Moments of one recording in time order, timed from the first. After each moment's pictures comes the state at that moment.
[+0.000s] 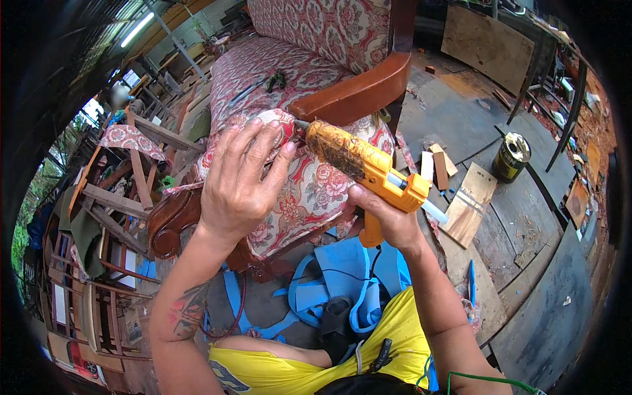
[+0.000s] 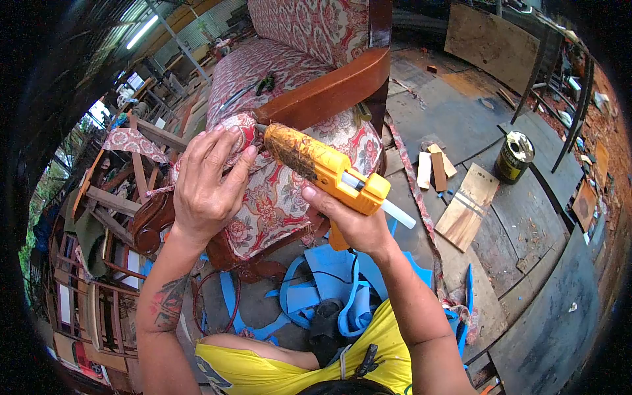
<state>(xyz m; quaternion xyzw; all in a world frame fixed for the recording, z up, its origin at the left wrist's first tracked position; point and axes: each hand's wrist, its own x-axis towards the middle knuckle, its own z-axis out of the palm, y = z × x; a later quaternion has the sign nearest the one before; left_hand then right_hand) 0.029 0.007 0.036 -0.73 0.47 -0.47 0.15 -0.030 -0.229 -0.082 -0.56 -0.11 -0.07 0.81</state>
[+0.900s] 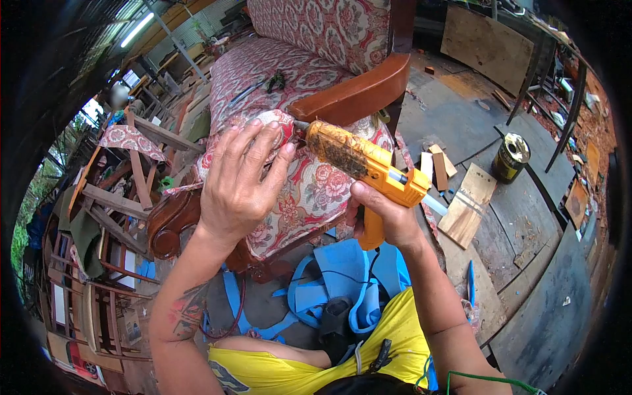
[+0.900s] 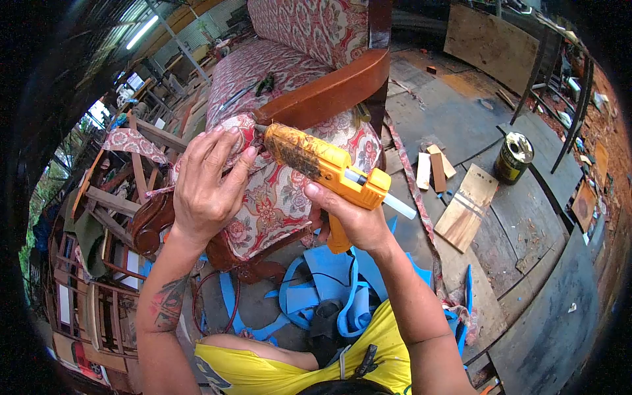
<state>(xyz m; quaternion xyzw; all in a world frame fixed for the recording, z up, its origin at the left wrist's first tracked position) 0.029 0.005 0.036 -0.73 0.47 -0.48 0.14 -0.029 -0.234 -0.075 -0.55 -0.11 -0.03 0.83</state>
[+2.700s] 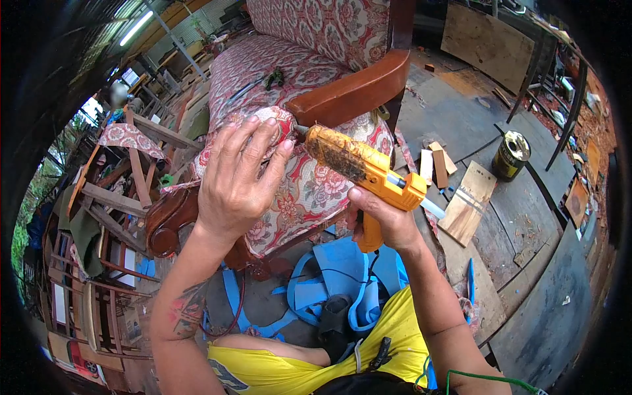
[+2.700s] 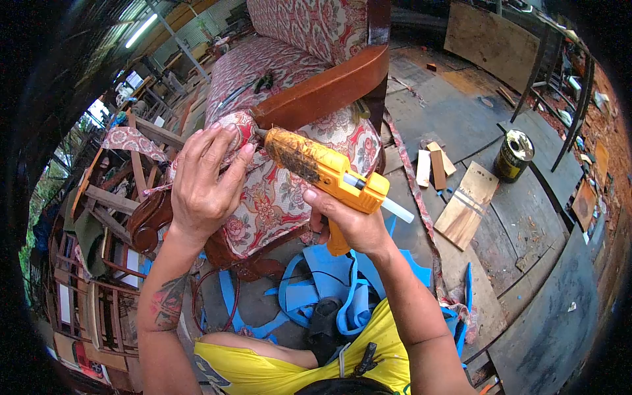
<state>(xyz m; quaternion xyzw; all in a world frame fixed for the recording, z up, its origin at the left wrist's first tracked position) 0.029 0.006 0.035 -0.73 0.47 -0.48 0.15 -0.032 -0.231 -0.087 -0.54 -0.10 -0.02 0.83</state>
